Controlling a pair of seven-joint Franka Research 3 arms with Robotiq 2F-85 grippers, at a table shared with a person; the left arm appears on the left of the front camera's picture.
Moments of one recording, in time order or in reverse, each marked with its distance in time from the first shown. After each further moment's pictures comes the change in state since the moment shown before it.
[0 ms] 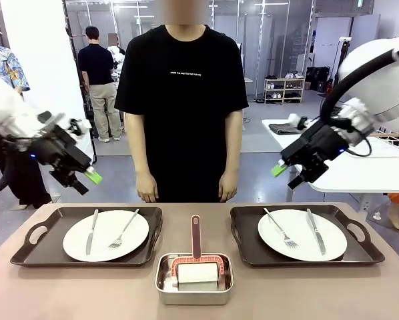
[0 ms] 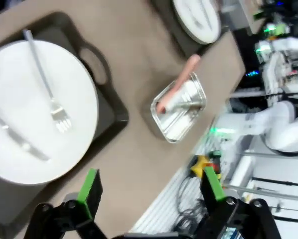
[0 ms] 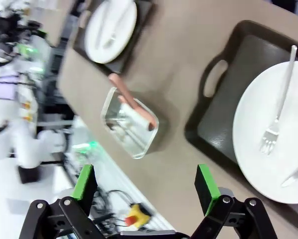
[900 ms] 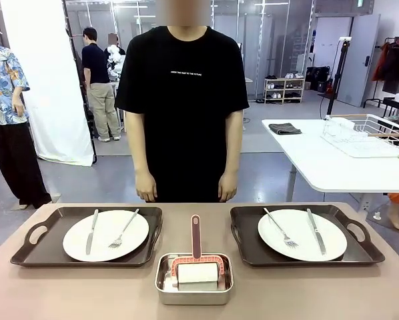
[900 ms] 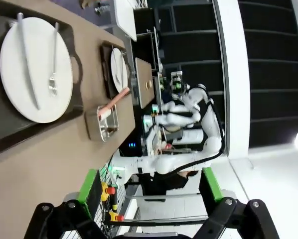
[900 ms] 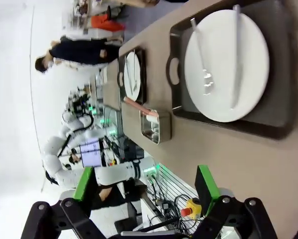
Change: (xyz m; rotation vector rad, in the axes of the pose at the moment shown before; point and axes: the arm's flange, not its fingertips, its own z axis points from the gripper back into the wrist) left arm -0.201 0.155 0.158 -0.530 -0.420 0.397; right arm -0.144 -0.190 0.207 0.300 -0.285 -0.475
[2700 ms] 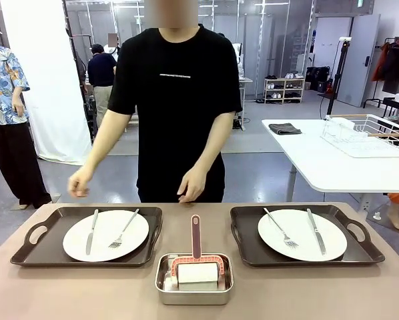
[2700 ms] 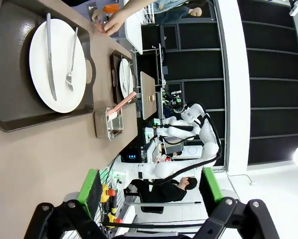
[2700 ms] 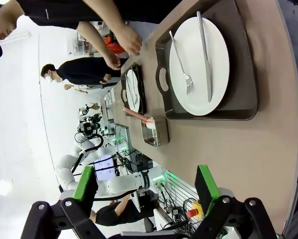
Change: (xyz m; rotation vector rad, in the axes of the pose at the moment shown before) left arm -0.028 0.005 0.046 0.020 -0.072 0.038; right arm -0.023 -0.047 0.060 0.040 -0.094 -0.099
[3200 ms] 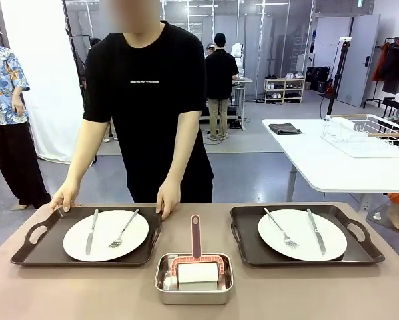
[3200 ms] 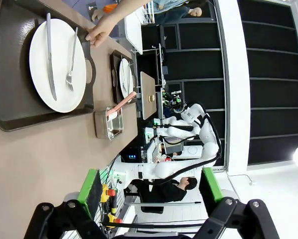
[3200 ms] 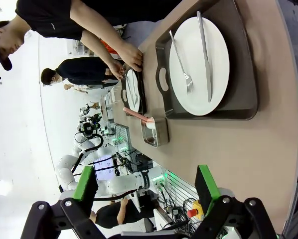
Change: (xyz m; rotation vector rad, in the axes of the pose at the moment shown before) left arm 0.000 0.000 0.000 0.000 0.000 0.000; right arm 0.000 0.000 0.000 0.000 0.000 0.000
